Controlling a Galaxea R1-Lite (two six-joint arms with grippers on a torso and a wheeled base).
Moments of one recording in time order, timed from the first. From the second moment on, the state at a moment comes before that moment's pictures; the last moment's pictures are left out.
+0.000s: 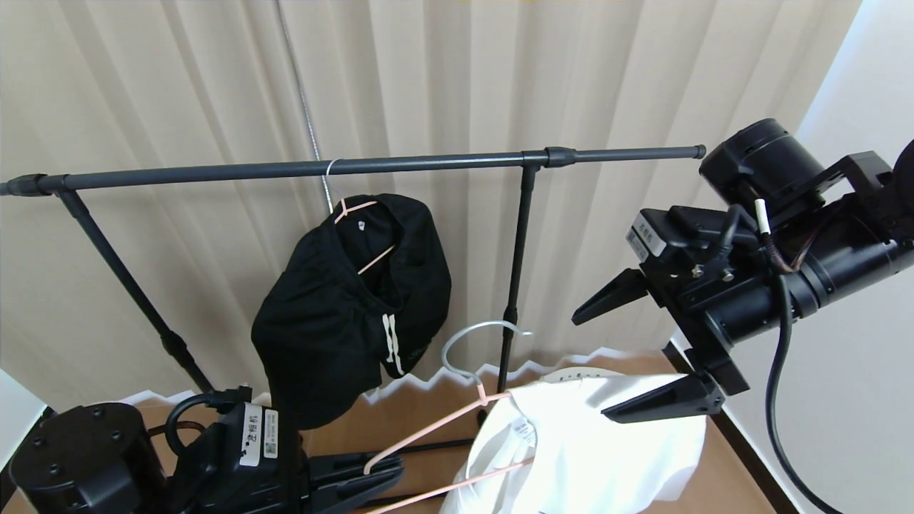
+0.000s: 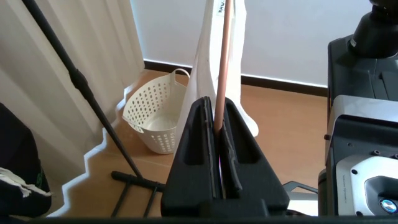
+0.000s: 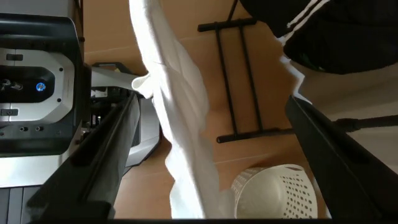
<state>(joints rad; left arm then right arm) -0.53 1.73 0.00 -1.57 -0.65 0.23 0.45 1.73 -1.49 0.81 0.65 -0.90</state>
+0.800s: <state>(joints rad) -0.54 1.73 -0.03 -1.57 -0.64 0.23 0.50 1.80 -1.47 0.78 0.58 -0.90</state>
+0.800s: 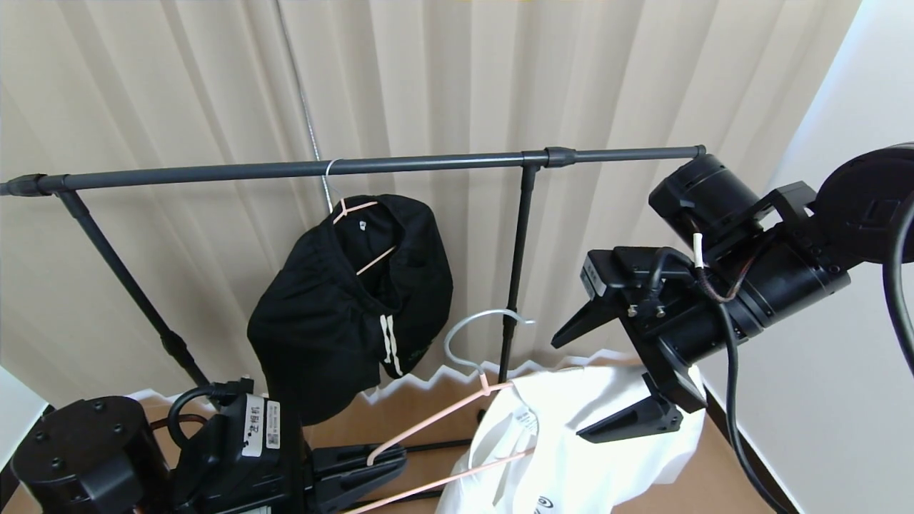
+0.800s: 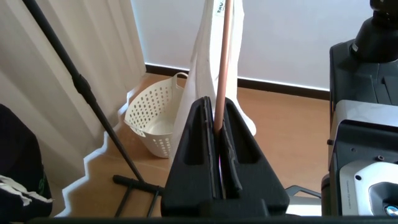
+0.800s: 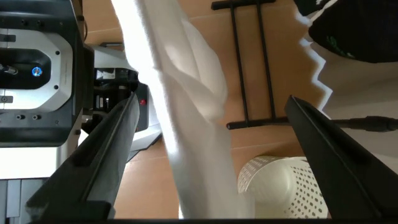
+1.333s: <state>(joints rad) -0.53 1.73 -0.03 -1.57 -0.64 0.22 0.50 1.80 -1.46 0.77 0.58 -0.90</state>
